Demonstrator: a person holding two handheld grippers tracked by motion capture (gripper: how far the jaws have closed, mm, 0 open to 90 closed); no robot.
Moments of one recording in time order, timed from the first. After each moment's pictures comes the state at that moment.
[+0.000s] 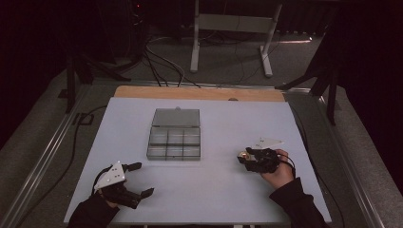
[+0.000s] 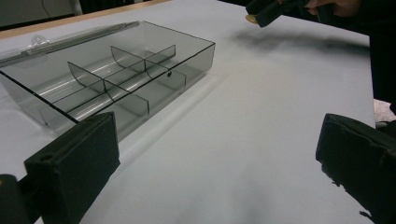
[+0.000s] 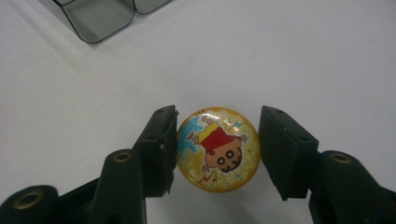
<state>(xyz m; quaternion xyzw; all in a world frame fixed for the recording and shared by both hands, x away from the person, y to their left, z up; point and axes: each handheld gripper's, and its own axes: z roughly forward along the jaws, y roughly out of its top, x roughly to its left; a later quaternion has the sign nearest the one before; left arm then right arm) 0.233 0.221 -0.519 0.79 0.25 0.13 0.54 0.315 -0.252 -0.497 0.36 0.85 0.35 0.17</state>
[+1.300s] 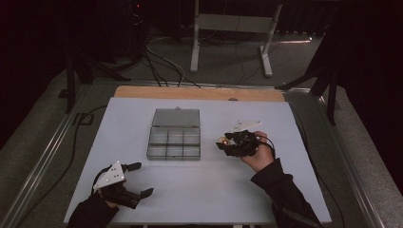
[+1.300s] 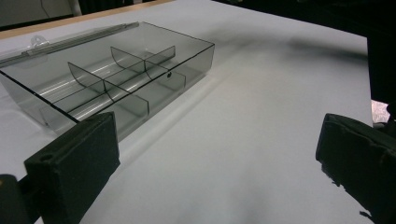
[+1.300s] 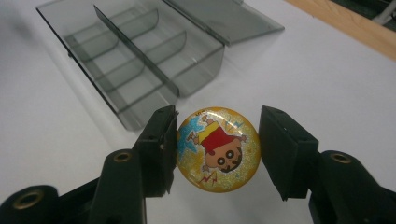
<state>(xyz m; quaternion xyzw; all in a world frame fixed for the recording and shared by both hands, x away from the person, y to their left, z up) 0.233 0.222 -0.519 0.79 0.25 0.12 0.54 0.350 -0.186 -0.458 0.31 0.86 0.38 0.15</state>
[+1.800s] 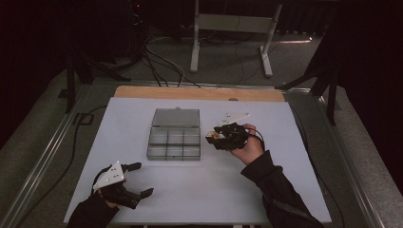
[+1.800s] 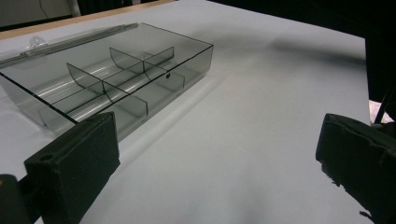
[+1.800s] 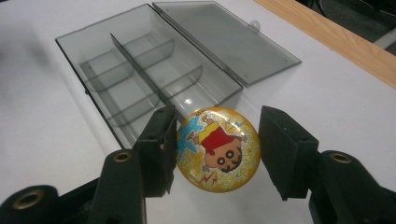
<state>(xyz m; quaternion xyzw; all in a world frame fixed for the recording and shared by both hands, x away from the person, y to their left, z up) 0.232 0.223 -0.518 0.79 0.25 0.12 0.54 0.364 -0.154 -0.444 0.29 0.86 0.39 0.14</state>
